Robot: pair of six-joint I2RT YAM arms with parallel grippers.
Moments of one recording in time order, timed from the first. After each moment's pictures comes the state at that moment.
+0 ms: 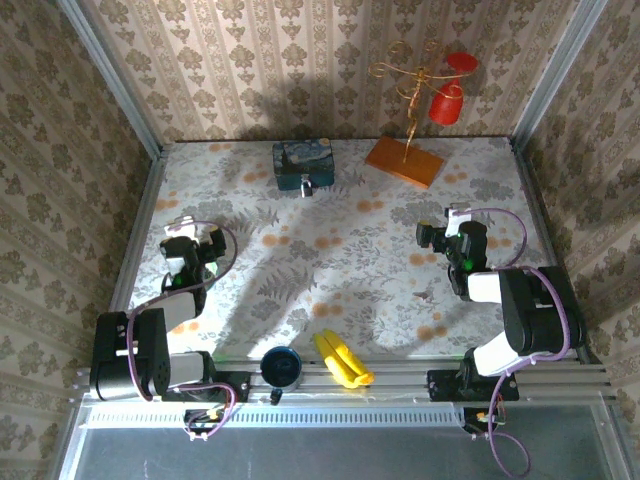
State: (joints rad) left arm 0.02 1.28 0.31 0.63 -0.13 -0.08; right arm 0.00 1.53 0.40 0.74 -0.01 0.03
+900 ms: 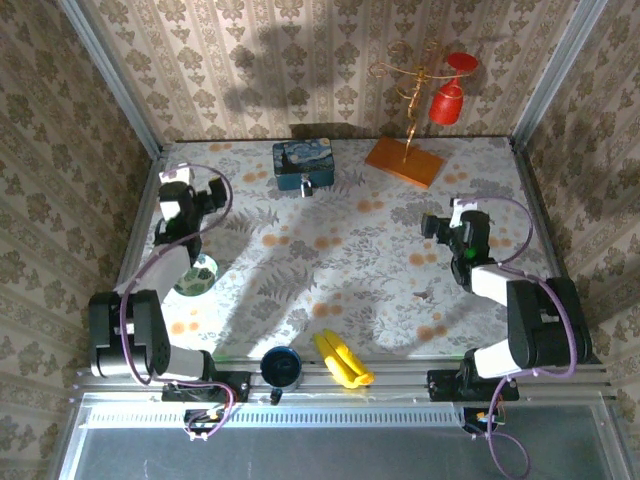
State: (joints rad) left arm -0.03 1.42 0.82 0.29 -0.09 -0.15; right arm 0.00 1.42 0.52 0.50 0.08 0.06
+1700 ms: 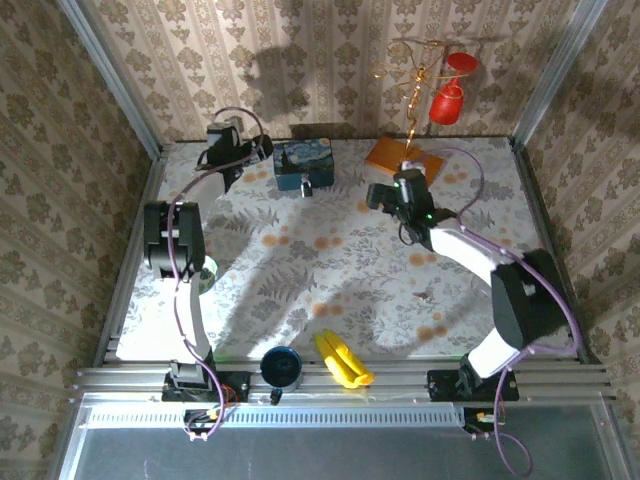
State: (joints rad) left arm -0.15 2.18 1.67 0.04 0.26 -0.43; right arm 0.38 1.66 1.09 -0.04 0.24 0.45
